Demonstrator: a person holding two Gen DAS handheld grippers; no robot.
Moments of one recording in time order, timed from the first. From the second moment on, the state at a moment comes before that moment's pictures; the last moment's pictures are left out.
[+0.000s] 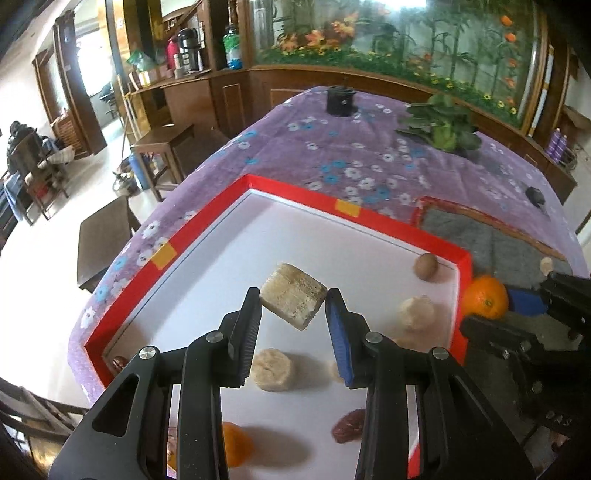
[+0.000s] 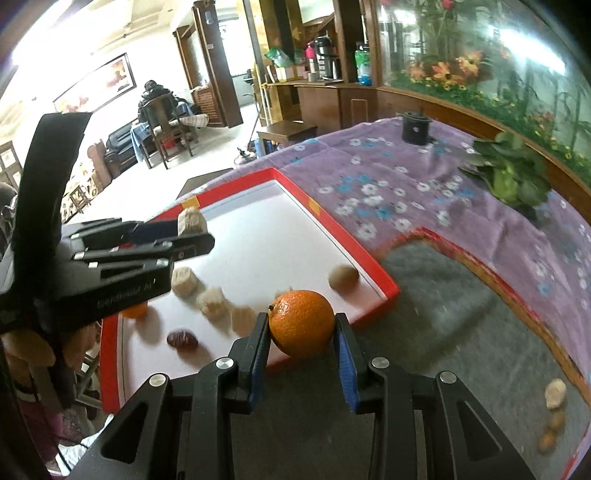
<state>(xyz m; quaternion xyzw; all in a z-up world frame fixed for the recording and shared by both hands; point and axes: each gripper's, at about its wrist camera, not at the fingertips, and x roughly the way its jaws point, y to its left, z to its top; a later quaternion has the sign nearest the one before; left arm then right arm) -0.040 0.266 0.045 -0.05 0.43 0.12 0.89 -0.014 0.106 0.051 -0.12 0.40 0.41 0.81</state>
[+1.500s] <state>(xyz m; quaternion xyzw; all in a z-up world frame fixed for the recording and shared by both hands) -0.027 0.236 0.055 -0.07 0.43 0.13 0.89 -0.019 0.058 0.053 -0.06 0.42 0.40 0.81</state>
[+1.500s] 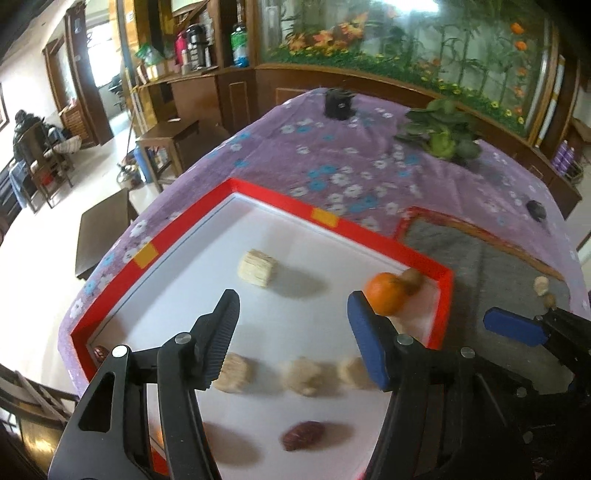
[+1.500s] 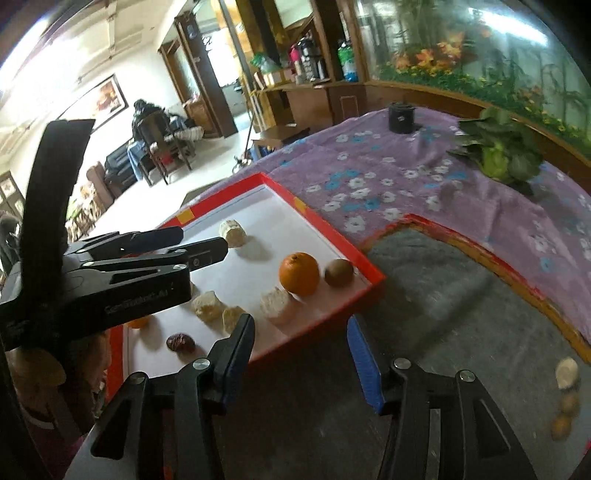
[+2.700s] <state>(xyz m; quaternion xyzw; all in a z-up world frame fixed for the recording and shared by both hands) 0.024 -0.013 0.028 0.00 0.49 -0.09 0.87 -0.064 -0.200 0.019 0.01 0.46 0.20 0.87</state>
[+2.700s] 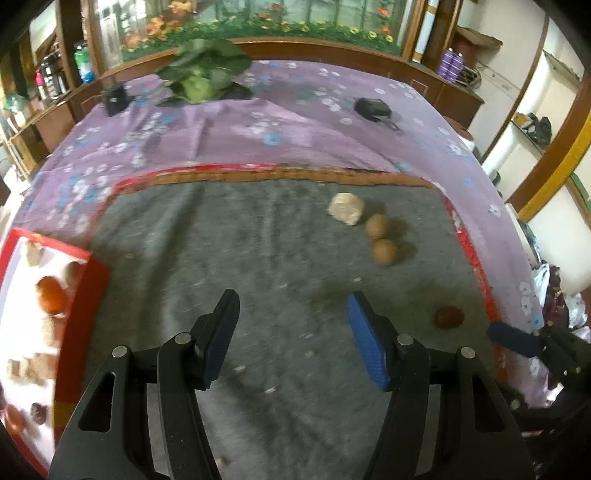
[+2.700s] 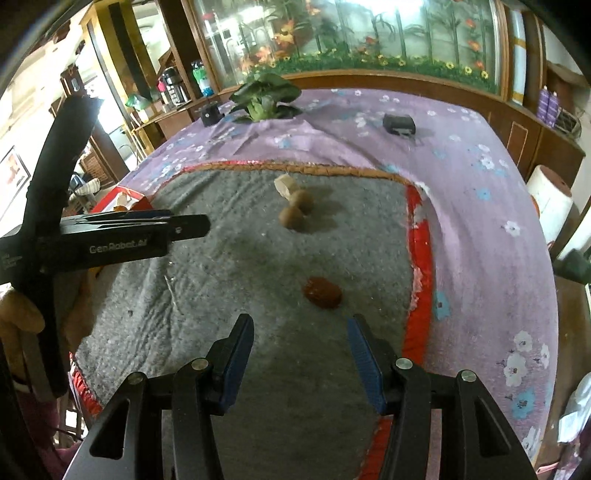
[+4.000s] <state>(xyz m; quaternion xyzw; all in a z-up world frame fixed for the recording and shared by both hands) 0.024 -0.012 0.024 0.02 0.47 -0.11 0.87 -0.029 -0.190 0.000 -0.03 0.45 0.20 0.87</state>
